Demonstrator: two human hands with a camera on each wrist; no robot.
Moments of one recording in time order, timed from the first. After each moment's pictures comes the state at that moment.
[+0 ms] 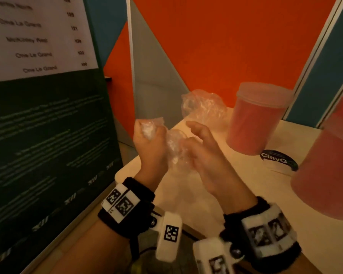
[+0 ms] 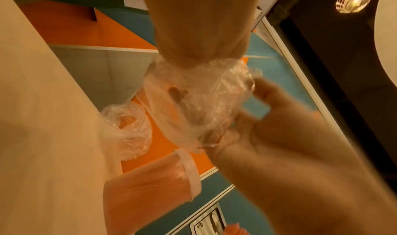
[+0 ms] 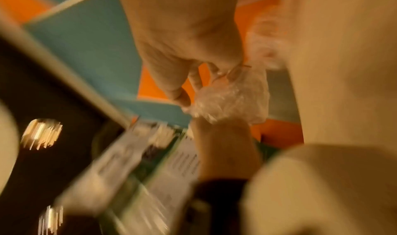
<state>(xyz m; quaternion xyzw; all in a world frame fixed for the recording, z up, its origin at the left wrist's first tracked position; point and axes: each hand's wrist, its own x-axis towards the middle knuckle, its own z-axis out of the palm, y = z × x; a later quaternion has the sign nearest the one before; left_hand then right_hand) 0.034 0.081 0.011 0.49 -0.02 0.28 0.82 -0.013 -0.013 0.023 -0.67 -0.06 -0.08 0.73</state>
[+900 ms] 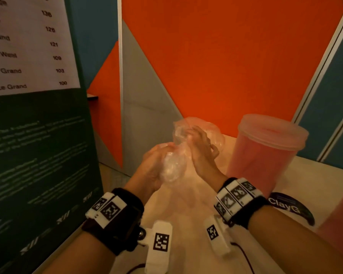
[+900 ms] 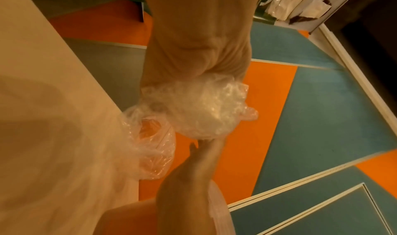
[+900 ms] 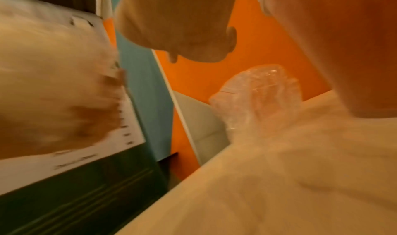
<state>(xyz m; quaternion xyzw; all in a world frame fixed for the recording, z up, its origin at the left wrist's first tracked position) 0.182 0.055 0.009 0.53 -0.01 -0.09 0.85 0.198 -0.073 0.007 -0.87 -0.05 -0.24 0.42</state>
